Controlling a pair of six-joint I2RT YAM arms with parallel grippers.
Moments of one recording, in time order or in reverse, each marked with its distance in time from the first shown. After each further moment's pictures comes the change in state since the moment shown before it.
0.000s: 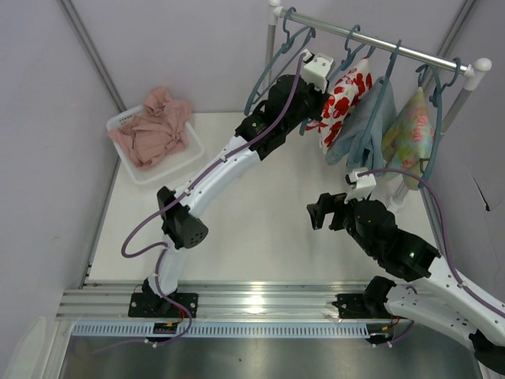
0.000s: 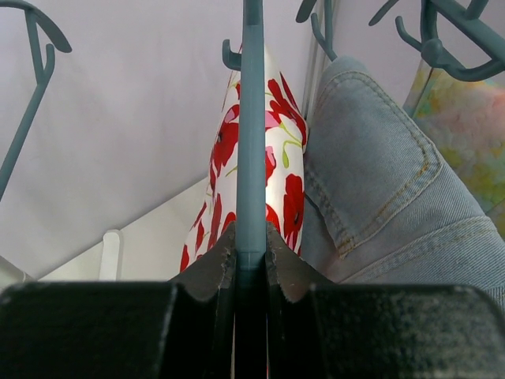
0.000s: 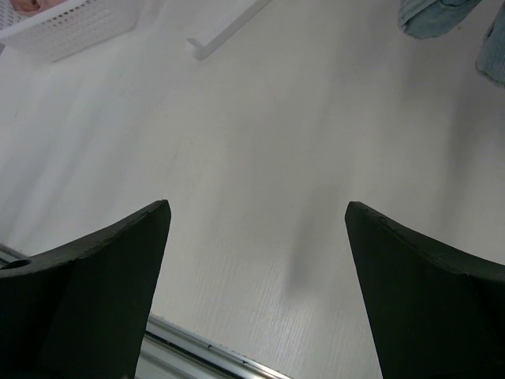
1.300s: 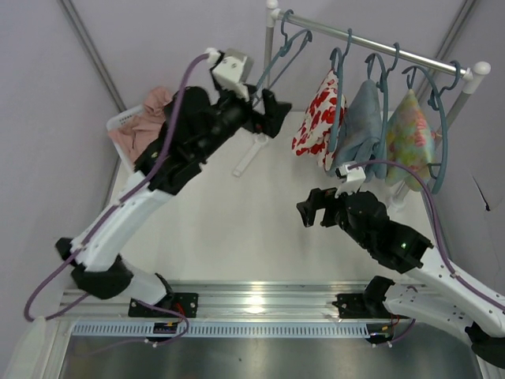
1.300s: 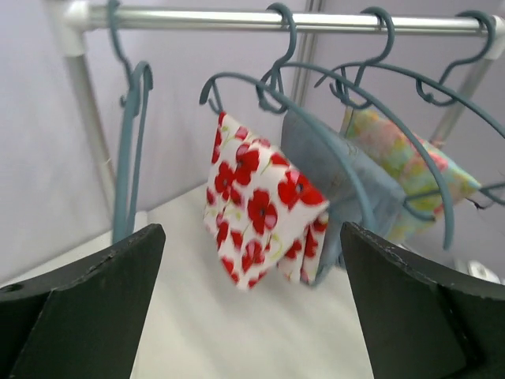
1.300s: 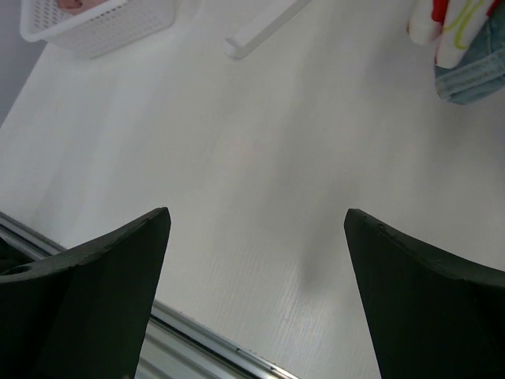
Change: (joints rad) left arm -0.005 -0.666 -0.488 -0.056 -0.002 -0.066; right arm -0.002 0.097 0.064 0.006 -0.085 0.034
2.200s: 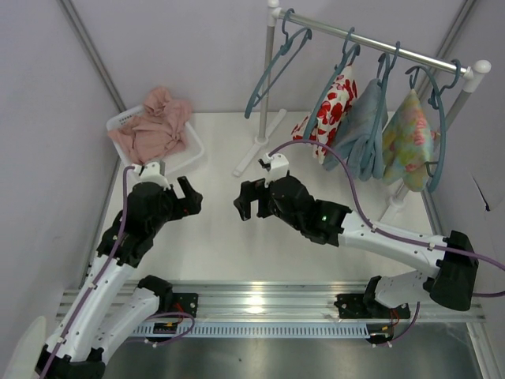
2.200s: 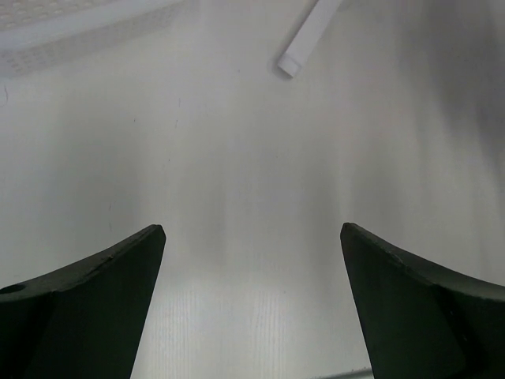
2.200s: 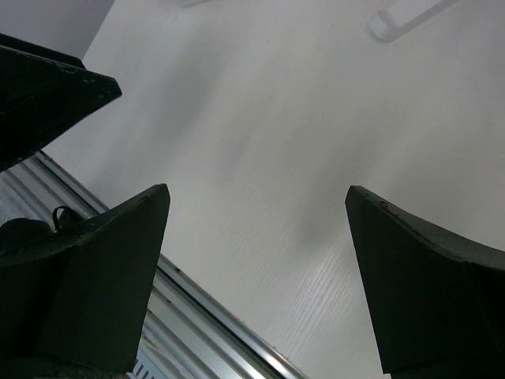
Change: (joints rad) left arm 0.481 -0.764 -1.109 -0.259 -0.001 -0.385; right arm 0.187 0.563 0.228 0.329 -0.047 0.064
